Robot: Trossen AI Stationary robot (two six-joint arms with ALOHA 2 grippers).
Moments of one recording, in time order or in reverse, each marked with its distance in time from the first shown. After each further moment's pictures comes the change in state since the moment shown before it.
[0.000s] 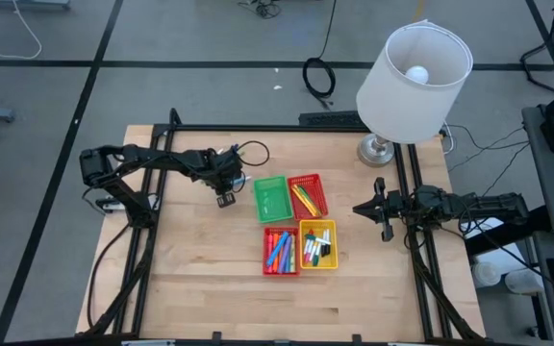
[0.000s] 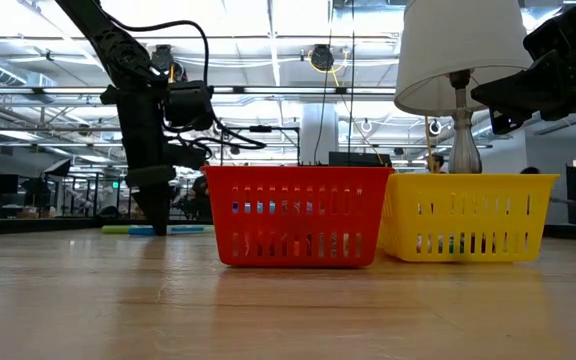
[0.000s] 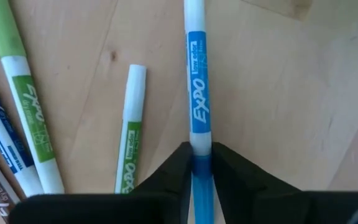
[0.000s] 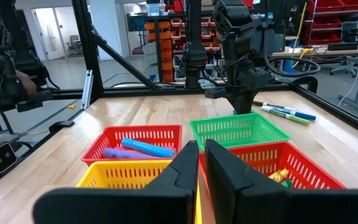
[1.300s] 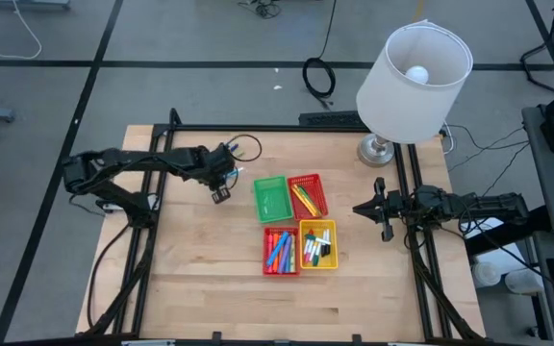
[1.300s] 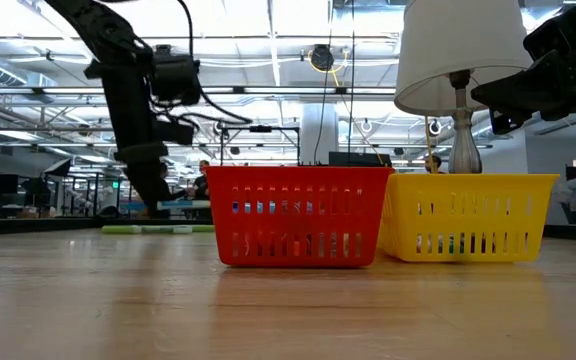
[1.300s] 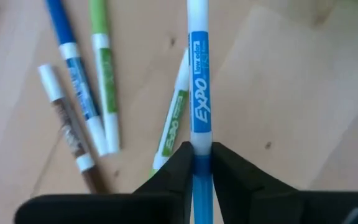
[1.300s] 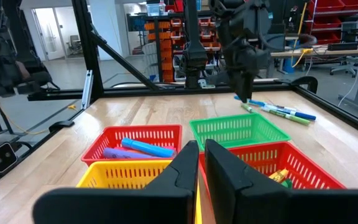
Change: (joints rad) left arm -0.003 -0.159 -0.001 -0.126 -0.104 -0.099; right arm 0.000 0.000 0.000 0.000 0.000 0.000
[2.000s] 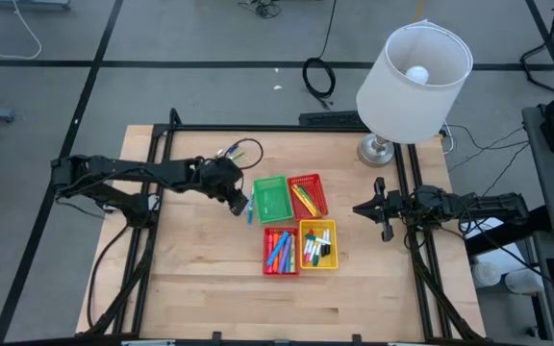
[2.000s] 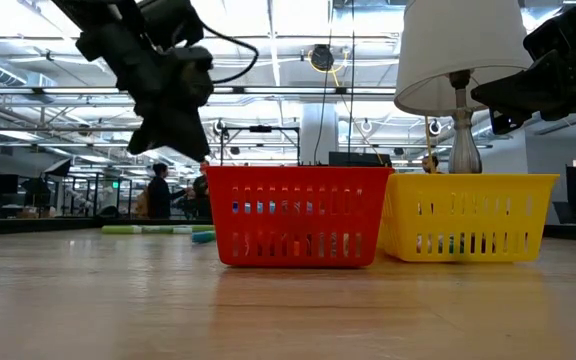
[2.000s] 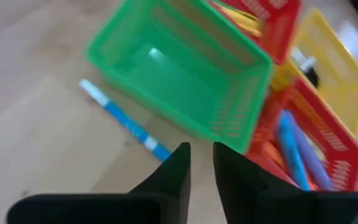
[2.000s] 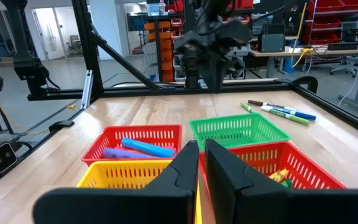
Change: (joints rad) left arm -0.223 -0.114 0.002 0.278 0.281 -0.602; right arm 0.000 0.000 0.000 0.000 0.000 0.000
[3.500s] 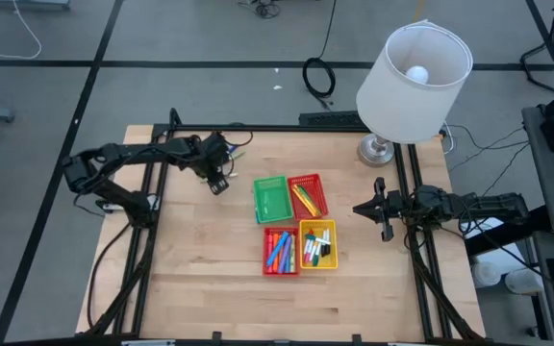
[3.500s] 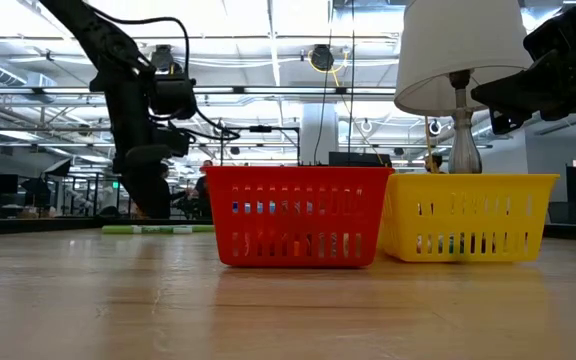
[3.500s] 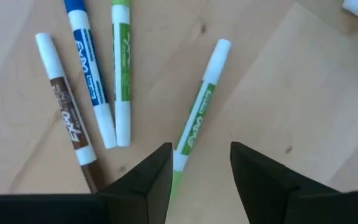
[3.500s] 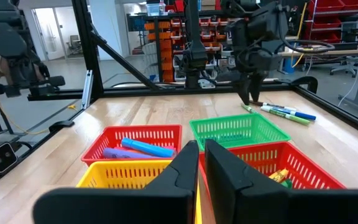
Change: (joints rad) left arm 0.396 0.132 0.001 -0.282 -0.123 0.618; right arm 0.000 0.000 0.000 0.000 0.000 0.000
